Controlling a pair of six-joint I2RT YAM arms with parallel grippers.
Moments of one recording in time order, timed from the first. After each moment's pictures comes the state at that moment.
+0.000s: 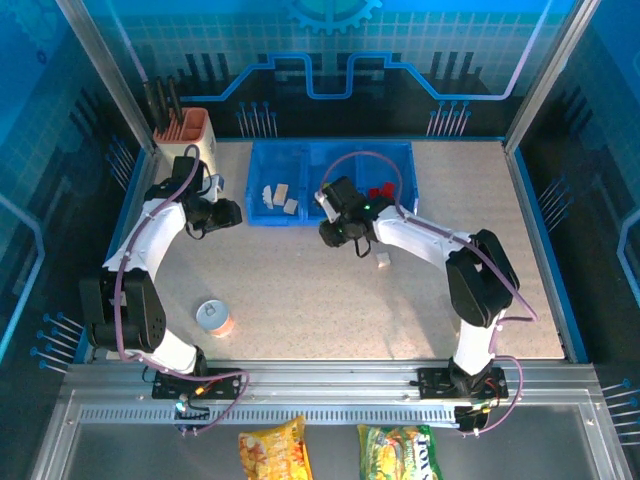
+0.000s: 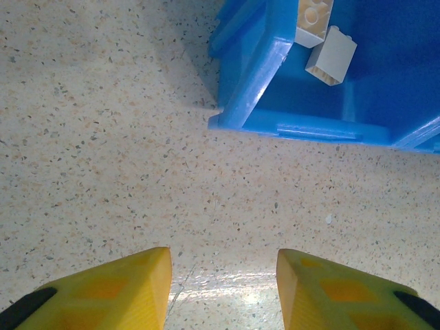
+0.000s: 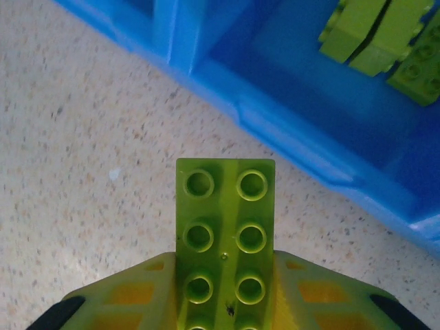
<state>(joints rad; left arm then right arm) 0.04 1.54 1.22 -0.81 0.27 -0.24 0.67 1.84 1.42 -0.59 0.04 0.12</state>
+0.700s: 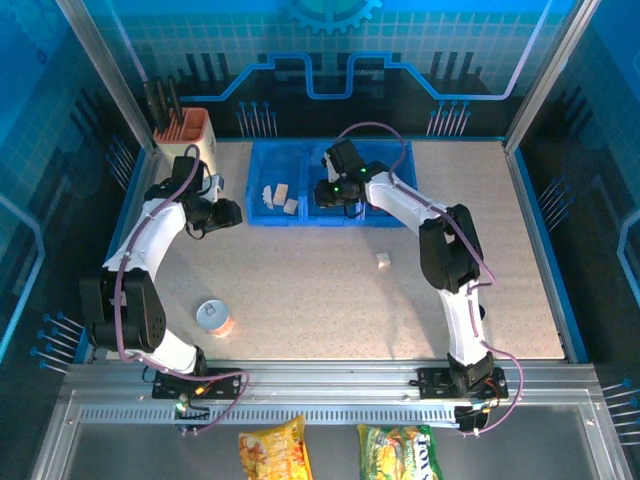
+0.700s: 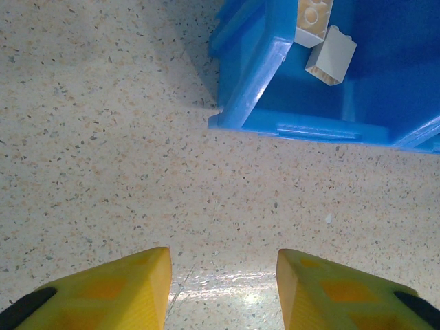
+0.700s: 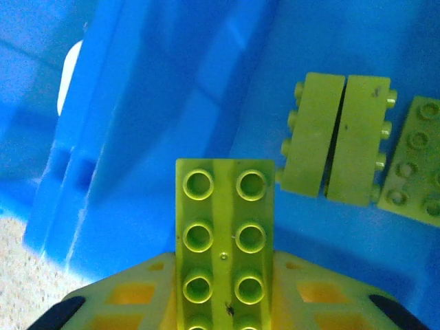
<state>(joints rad) 0.04 1.54 1.22 -0.81 0.28 -0.24 0.53 2.18 1.85 -0.61 -0.14 0.37</state>
